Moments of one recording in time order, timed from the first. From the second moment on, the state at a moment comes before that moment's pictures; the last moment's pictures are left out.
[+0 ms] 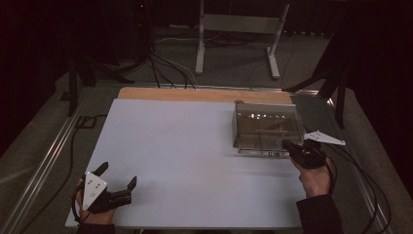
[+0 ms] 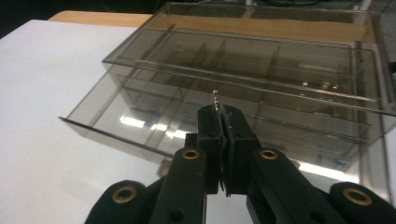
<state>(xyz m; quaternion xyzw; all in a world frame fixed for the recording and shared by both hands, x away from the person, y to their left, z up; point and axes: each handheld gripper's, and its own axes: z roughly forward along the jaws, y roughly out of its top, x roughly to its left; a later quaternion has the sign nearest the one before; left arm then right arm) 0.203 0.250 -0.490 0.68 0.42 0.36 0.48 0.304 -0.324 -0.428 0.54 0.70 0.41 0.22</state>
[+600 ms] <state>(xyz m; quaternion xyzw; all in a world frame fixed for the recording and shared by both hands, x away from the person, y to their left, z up) 0.201 0.251 -0.490 0.68 0.42 0.36 0.48 0.311 -0.341 -0.435 0.57 0.68 0.37 0.26</state>
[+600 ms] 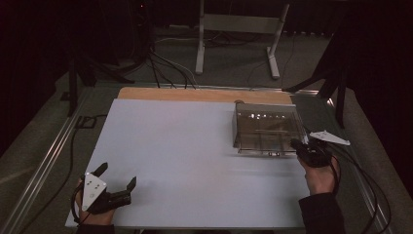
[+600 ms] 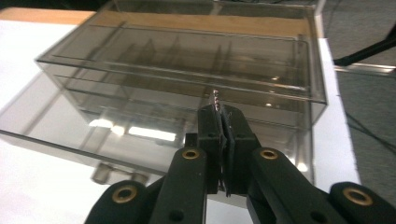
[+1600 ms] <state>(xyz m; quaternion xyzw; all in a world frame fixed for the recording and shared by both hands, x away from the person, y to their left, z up) 0.202 0.251 -0.490 0.68 0.42 0.36 0.47 0.317 -0.340 -0.443 0.56 0.69 0.36 0.27</state>
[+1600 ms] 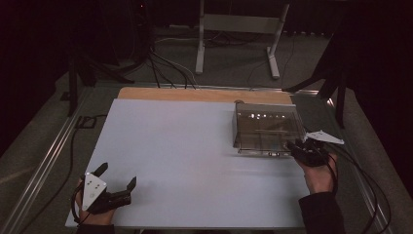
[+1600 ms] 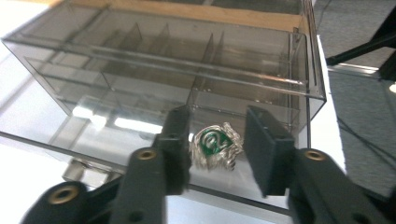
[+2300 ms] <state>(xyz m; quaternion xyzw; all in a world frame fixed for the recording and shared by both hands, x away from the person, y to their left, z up) 0.203 0.251 -0.492 0.69 0.43 0.35 0.47 0.268 -0.326 -0.451 0.52 0.66 0.47 0.26</state>
